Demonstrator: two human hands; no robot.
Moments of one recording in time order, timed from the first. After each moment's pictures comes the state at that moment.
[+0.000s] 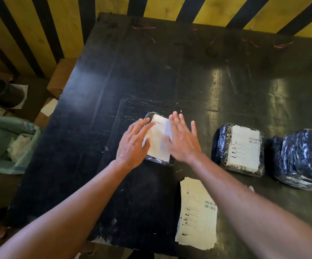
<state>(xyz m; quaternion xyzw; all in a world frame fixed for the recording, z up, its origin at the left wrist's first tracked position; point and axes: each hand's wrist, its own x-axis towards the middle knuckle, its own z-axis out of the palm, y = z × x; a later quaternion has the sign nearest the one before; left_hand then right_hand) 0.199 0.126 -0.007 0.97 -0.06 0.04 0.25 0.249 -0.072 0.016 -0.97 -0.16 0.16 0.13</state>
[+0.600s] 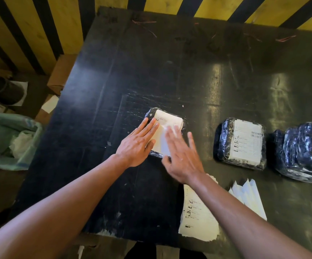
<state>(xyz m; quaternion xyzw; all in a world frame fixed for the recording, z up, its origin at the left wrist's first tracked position) 0.190 0.139 -0.011 0.97 -0.14 -0.10 0.18 0.176 -0.074 0.013 -0.96 -0.23 0.11 0.11</state>
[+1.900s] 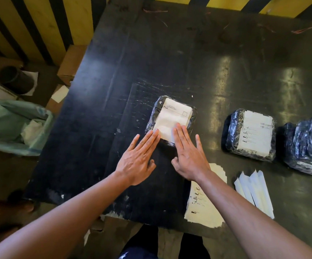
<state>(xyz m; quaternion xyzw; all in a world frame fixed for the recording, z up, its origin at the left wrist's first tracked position) 0.090 0.143 -0.017 0.98 -0.16 -0.12 0.08 0.143 -0.079 -0.005 -0.95 -0.23 0.18 0.13</state>
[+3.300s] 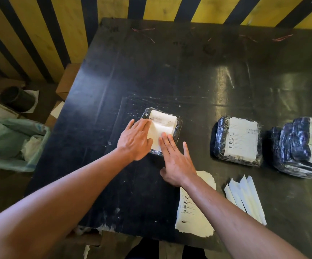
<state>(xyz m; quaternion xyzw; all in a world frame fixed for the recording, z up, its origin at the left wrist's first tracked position) 0.193 0.110 0.029 0.99 -0.08 -0.11 0.06 0.152 -0.085 0.003 -0.94 -0.24 0.20 0.13</state>
